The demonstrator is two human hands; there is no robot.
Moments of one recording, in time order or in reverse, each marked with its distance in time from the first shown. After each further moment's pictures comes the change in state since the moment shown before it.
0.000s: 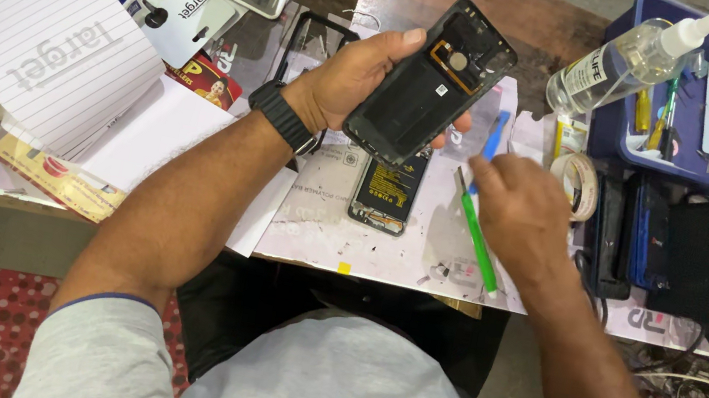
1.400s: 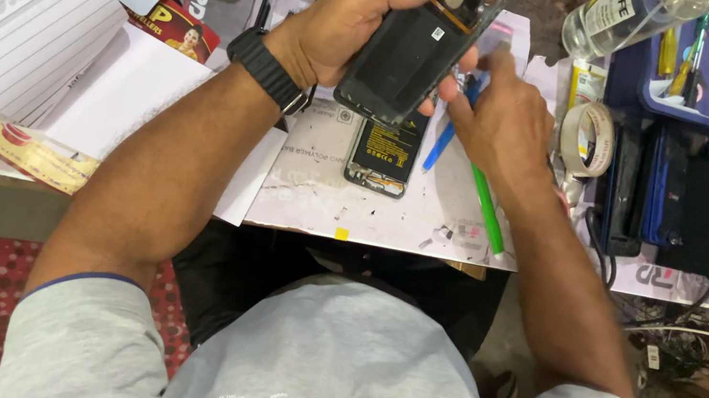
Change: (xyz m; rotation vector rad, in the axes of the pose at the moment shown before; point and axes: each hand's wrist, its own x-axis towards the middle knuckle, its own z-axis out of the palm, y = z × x) left_hand -0.002 -0.003 -0.003 0.024 0.011 0.001; right_hand 0.033 0.011 0.054 0.196 -0.239 0.539
